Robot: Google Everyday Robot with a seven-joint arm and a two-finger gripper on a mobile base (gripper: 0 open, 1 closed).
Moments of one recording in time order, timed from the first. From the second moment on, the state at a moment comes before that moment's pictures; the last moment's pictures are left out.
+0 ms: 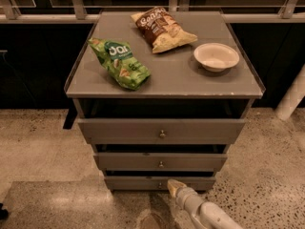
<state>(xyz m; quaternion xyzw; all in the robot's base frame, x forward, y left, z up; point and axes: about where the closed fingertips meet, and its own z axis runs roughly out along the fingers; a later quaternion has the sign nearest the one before) 0.558 -0.115 0.257 -0.06 0.85 0.23 0.47</state>
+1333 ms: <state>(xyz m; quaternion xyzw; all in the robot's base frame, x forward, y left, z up) 0.639 -0.174 0.222 -0.03 0.85 0.16 0.50</state>
